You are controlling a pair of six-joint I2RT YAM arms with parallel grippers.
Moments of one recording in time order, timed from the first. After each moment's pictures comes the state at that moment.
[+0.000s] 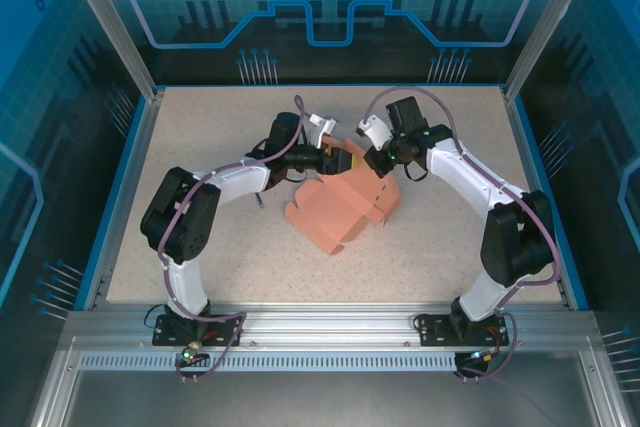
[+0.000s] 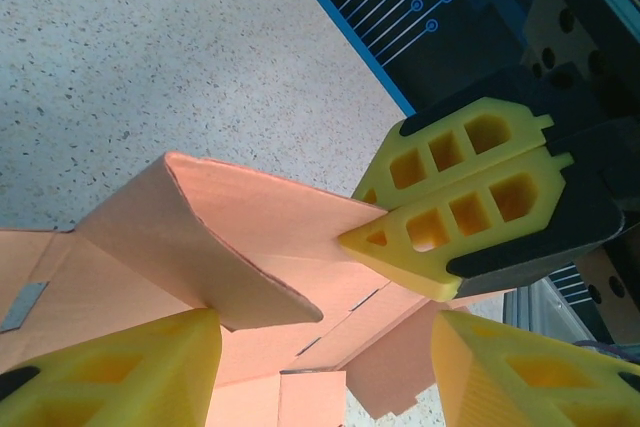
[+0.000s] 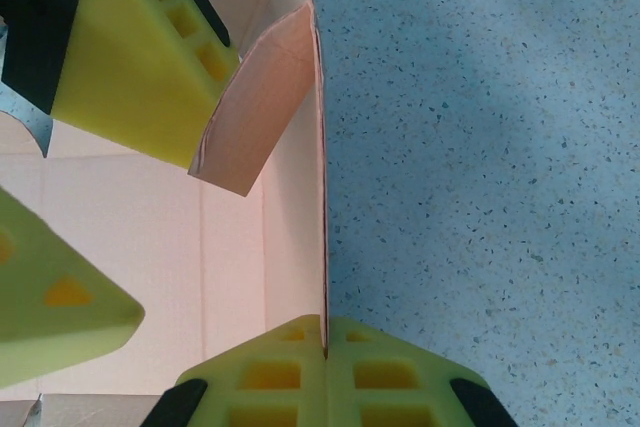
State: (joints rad) left arm -0.45 1.88 1.18 0.25 0.77 -0.45; right arm 0.37 1.66 1.34 -0.64 -0.24 -0.33
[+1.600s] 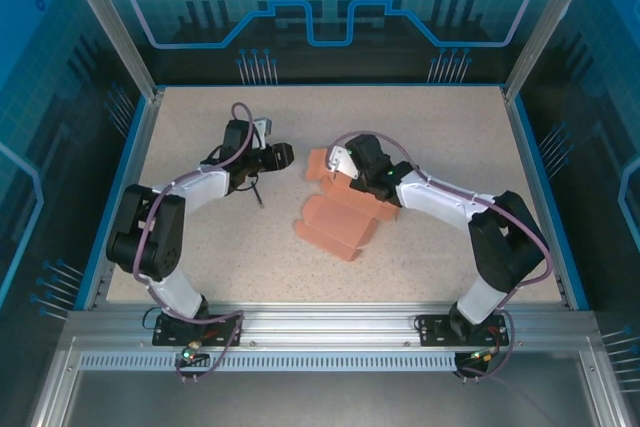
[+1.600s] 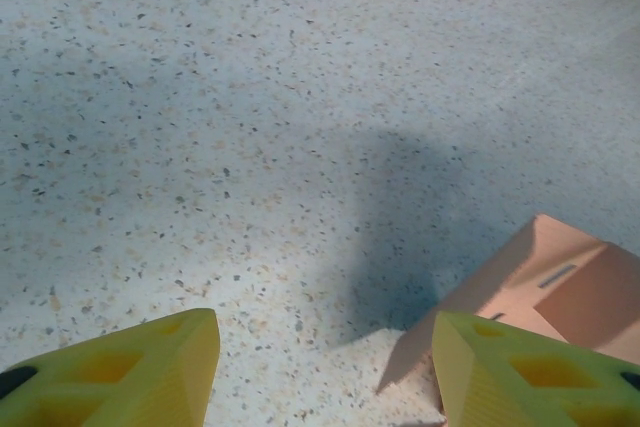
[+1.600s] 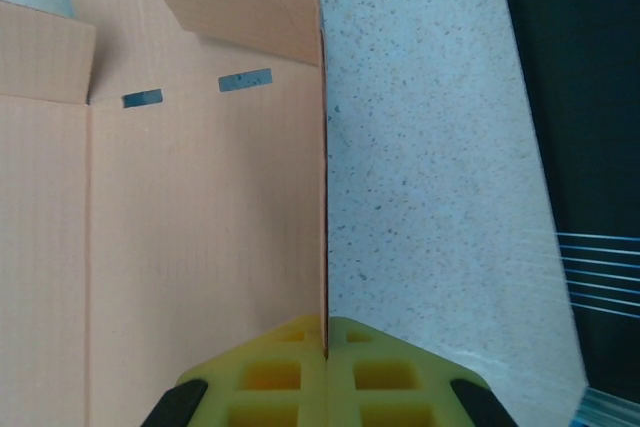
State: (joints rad) left arm -0.22 1.70 0.99 0.04 0.28 -0.43; right arm 0.64 1.65 1.09 -0.25 0.40 -0.73
